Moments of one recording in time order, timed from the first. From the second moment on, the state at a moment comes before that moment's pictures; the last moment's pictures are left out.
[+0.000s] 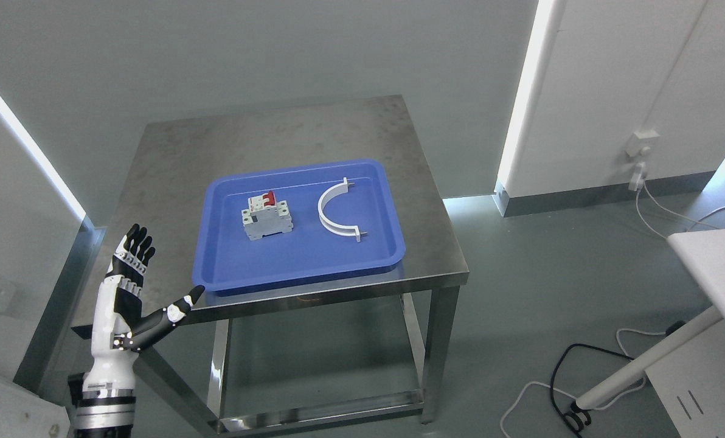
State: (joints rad) left arm -0.17 0.00 0.31 -1.64 0.05 -0.32 -0.24; right arm 0.04 0.00 -0.04 -0.16 -0.04 0.05 0.00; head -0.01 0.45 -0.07
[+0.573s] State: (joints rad) left arm -0.38 0.11 0.25 -1.59 -0.02 -0.15 -0.40; right arm 0.05 0.00 -0.04 -0.16 -0.04 0.04 0.00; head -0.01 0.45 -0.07
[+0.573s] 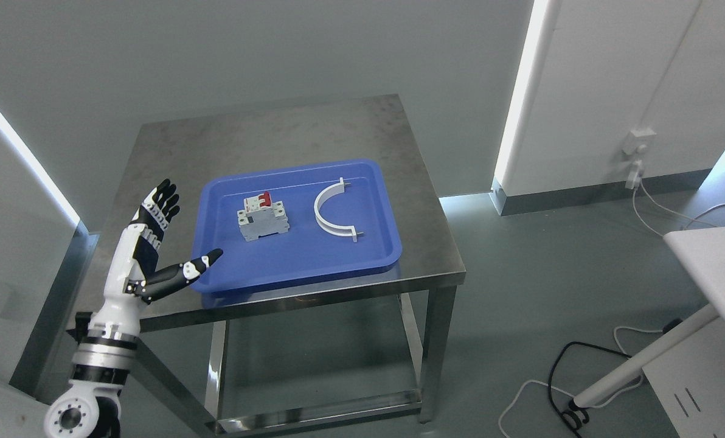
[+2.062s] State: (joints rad) left arm -0.76 0.16 0.06 -1.15 -0.55 -0.03 -0.57; right arm 0.04 0.00 -0.04 -0.16 -0.04 0.05 0.00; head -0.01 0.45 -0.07
